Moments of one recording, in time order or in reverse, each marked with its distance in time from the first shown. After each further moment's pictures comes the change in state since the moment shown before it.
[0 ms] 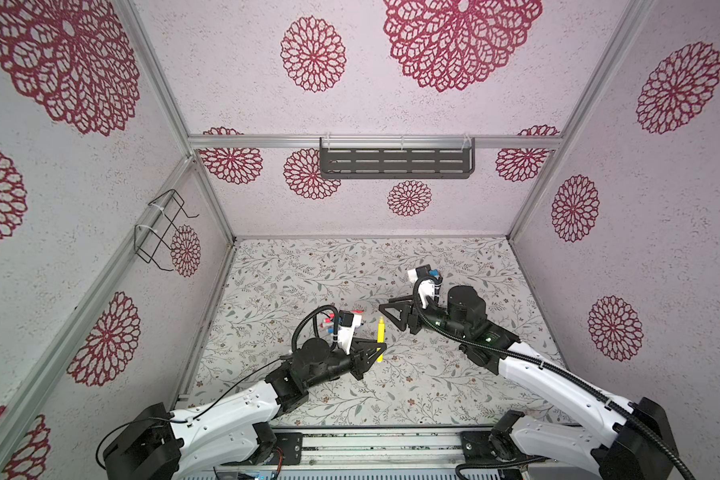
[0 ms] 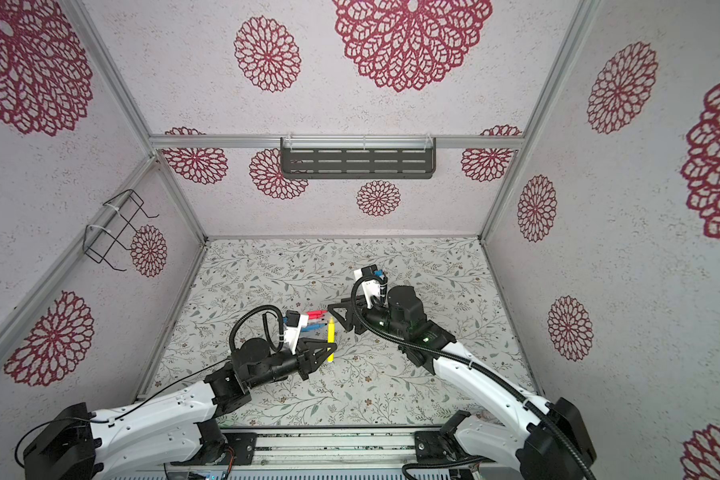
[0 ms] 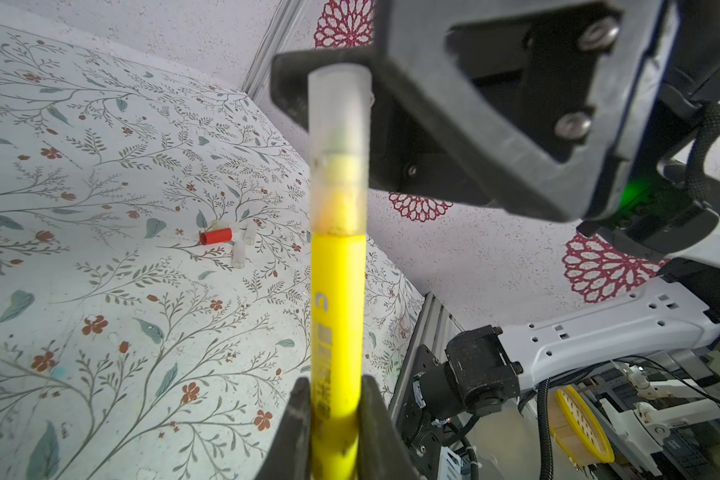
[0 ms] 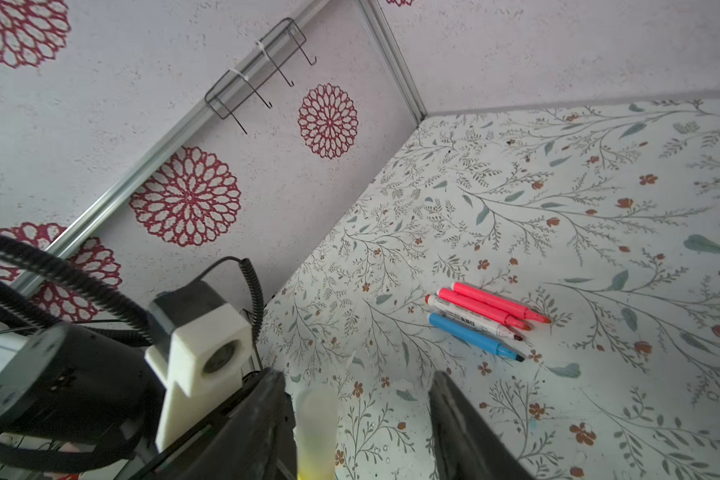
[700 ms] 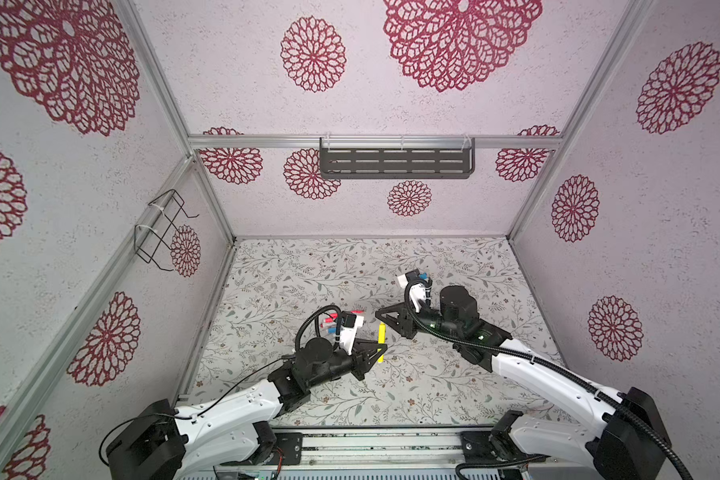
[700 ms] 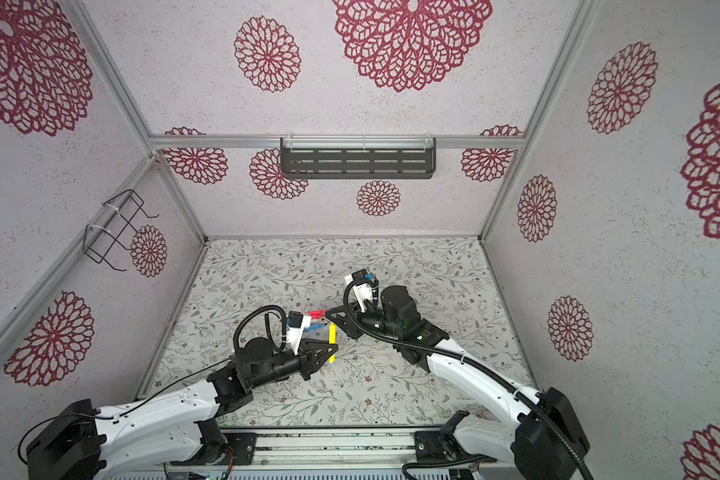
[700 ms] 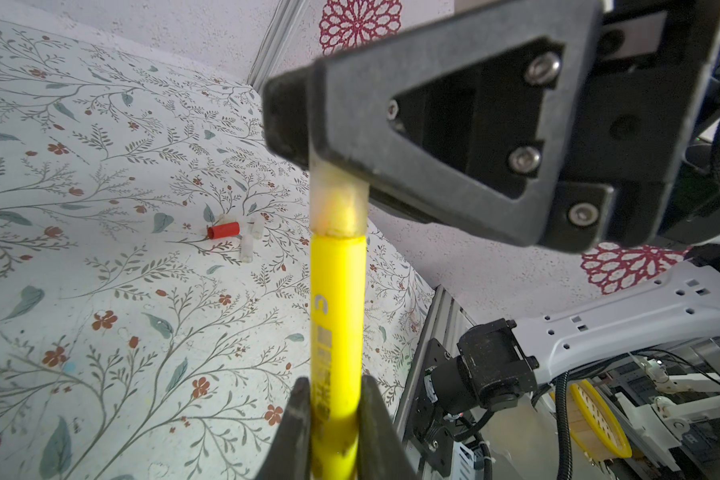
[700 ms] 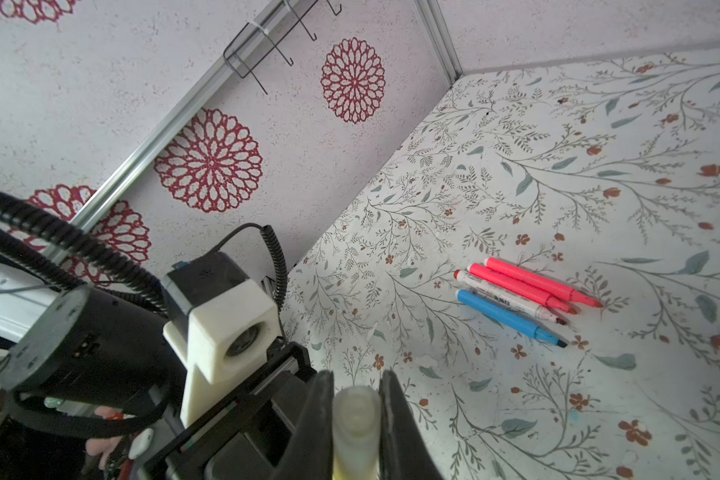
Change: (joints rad) left arm -0.002 0.023 0.003 -0.003 -0.005 0.018; right arm 0.022 0.037 0.002 0.023 -0.099 -0.008
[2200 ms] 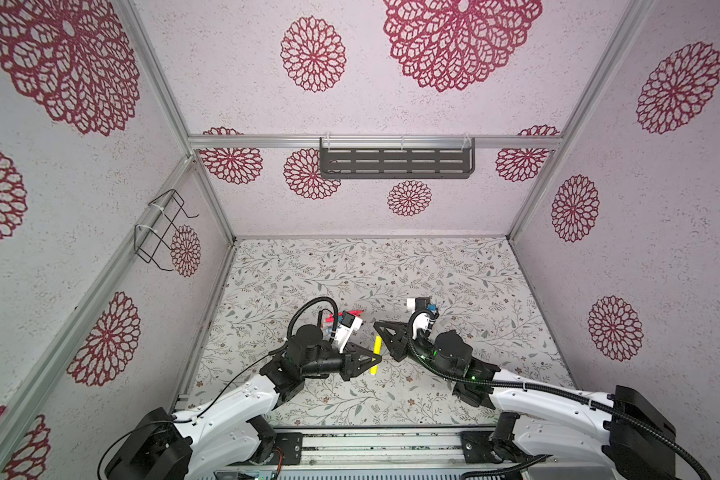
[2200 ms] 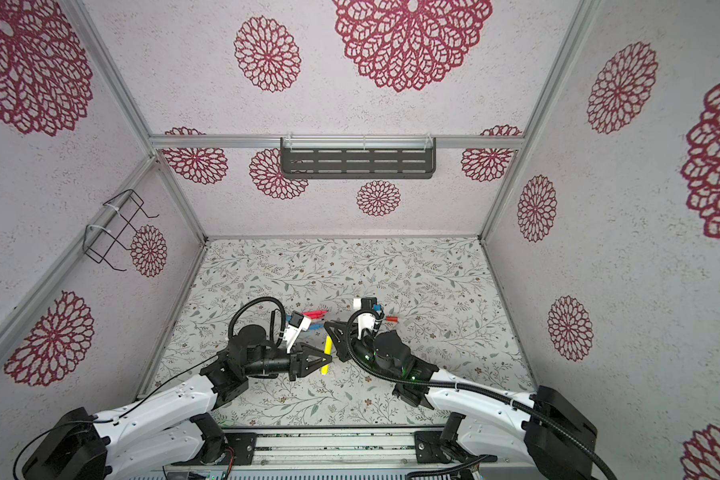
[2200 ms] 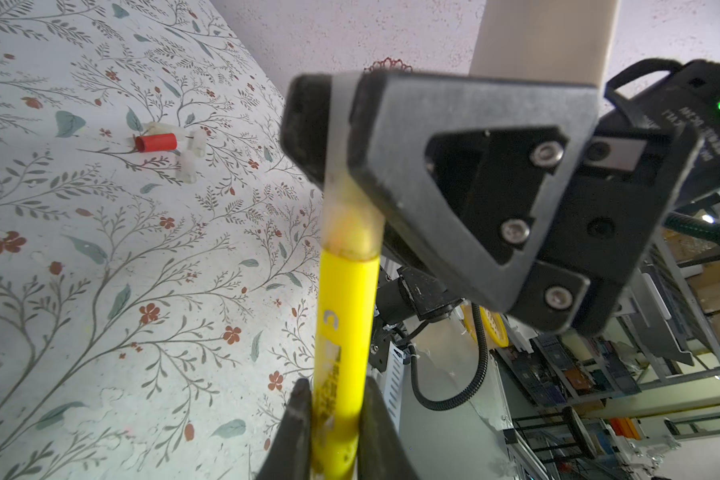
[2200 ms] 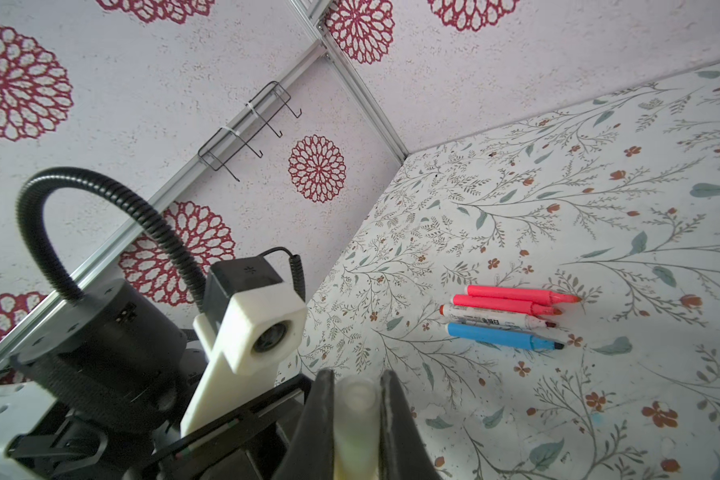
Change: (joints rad) left arm 0.219 -0.005 0.008 -0.105 0.475 -0.037; right arm 0.314 -0.075 -0.304 0.404 0.587 0.196
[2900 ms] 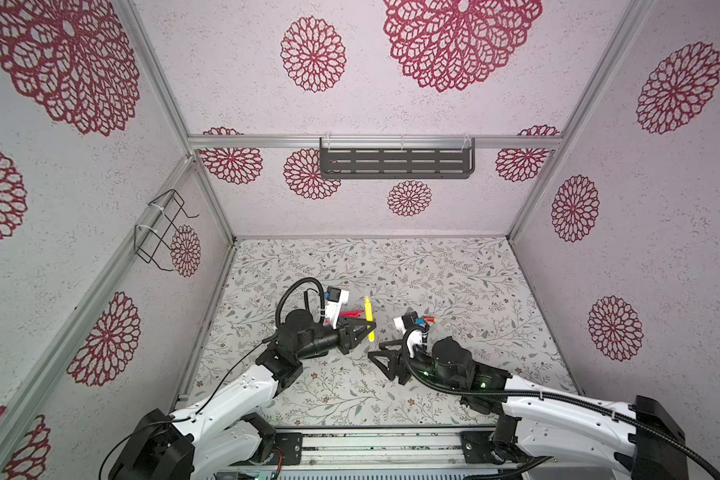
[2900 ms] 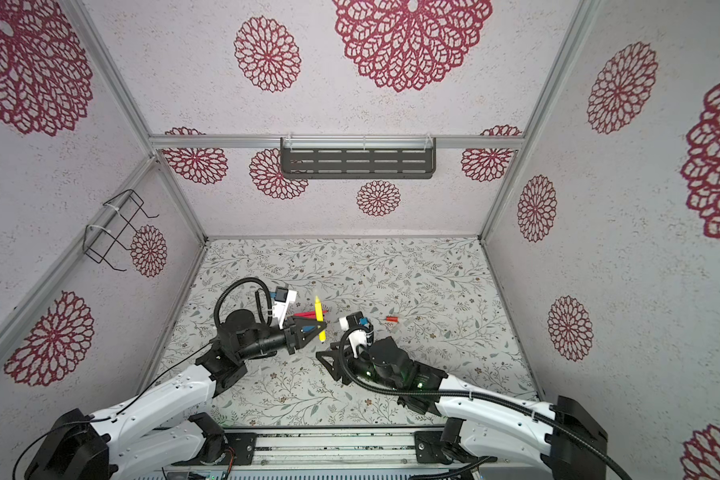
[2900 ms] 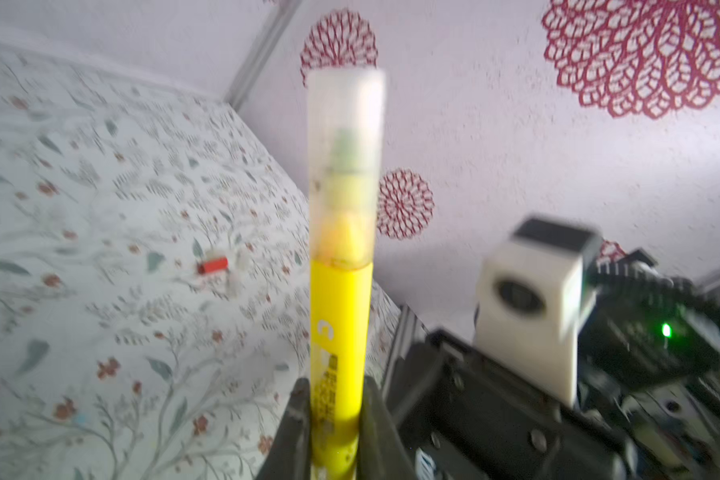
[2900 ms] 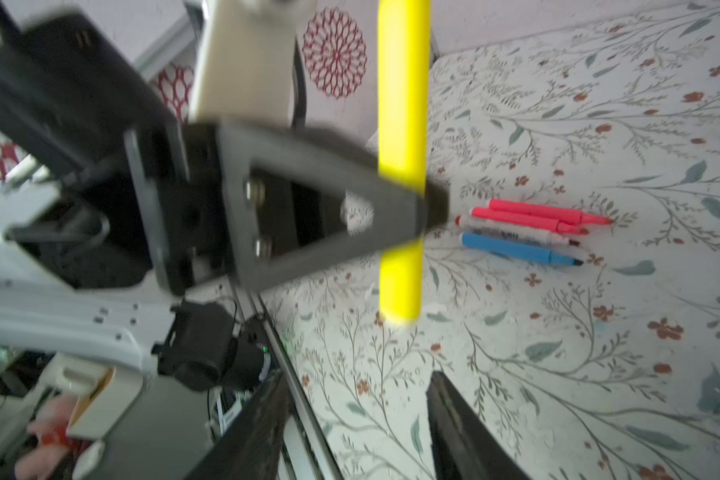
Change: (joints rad) left arm 0.081 0.014 0.111 0.079 -0.156 0.014; right arm 0.052 -0.163 0.045 -0.414 -0.117 -0.118
